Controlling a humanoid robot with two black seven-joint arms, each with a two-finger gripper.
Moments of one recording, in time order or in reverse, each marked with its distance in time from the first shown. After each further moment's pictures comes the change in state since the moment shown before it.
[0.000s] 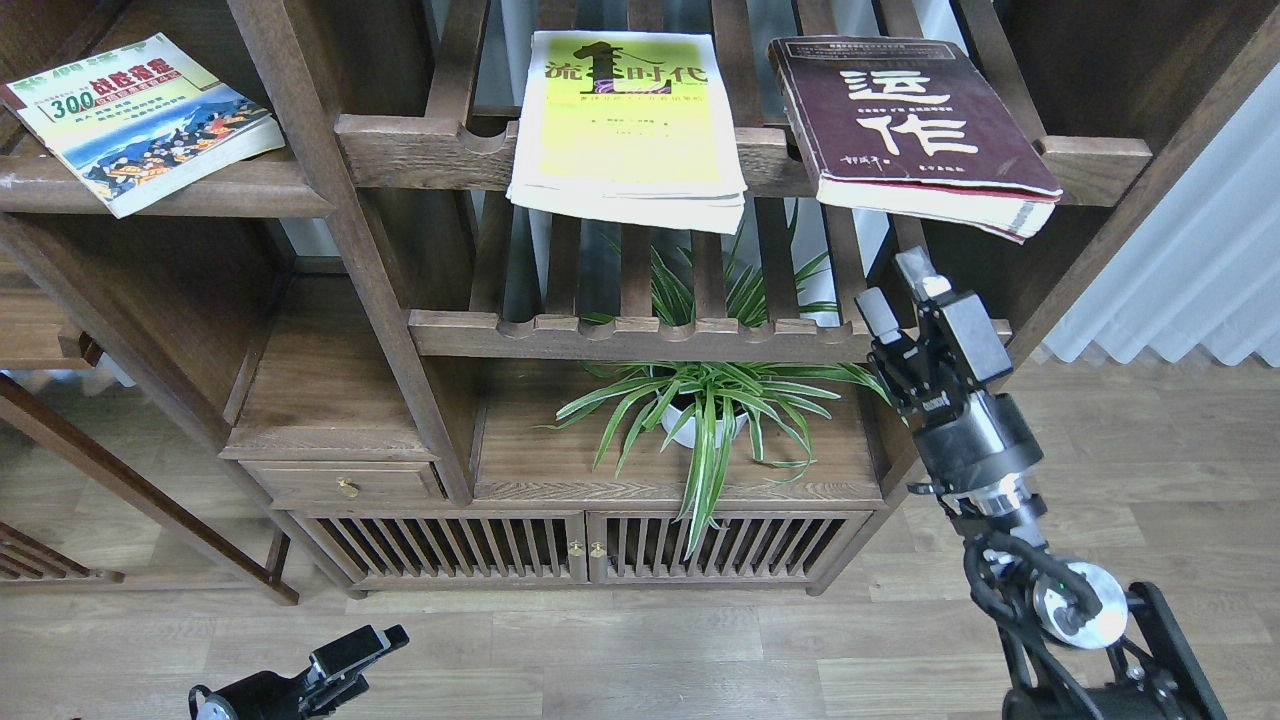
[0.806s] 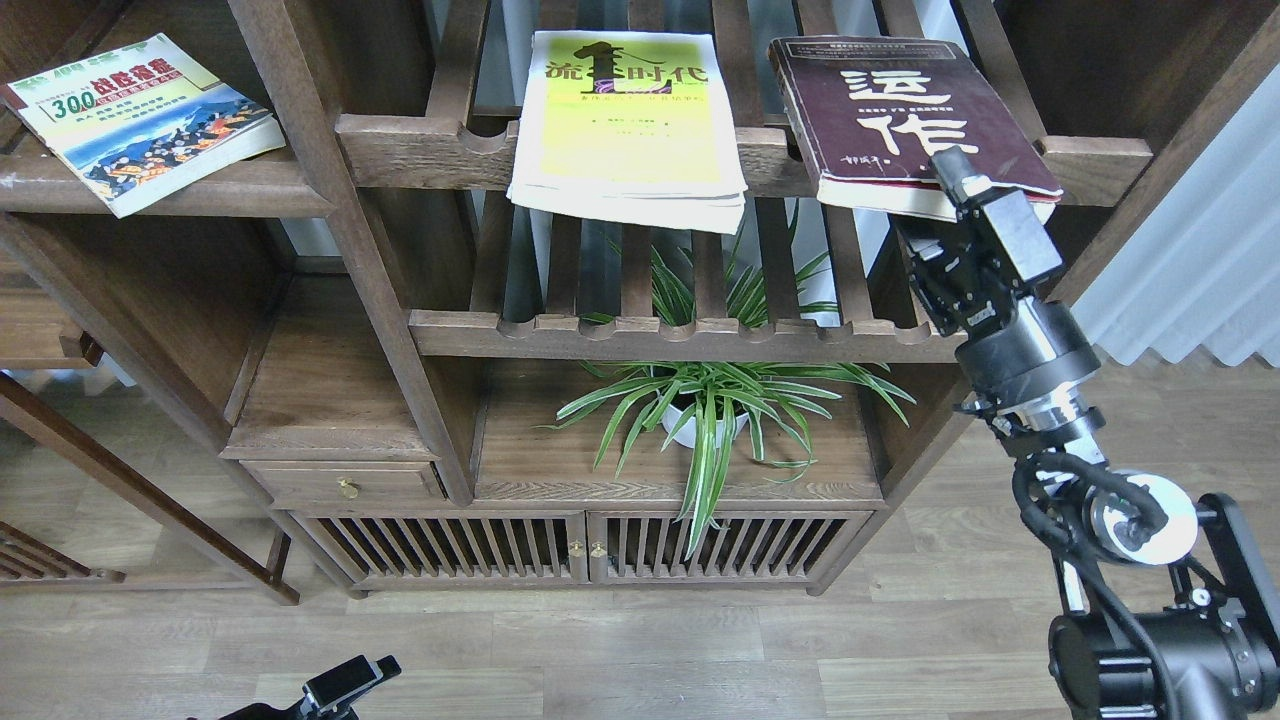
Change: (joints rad) left arm 0.038 -0.004 -0.002 0.012 -0.002 0.000 0.000; right arm 0.193 -0.109 0.023 0.018 -0.002 -0.263 0.033
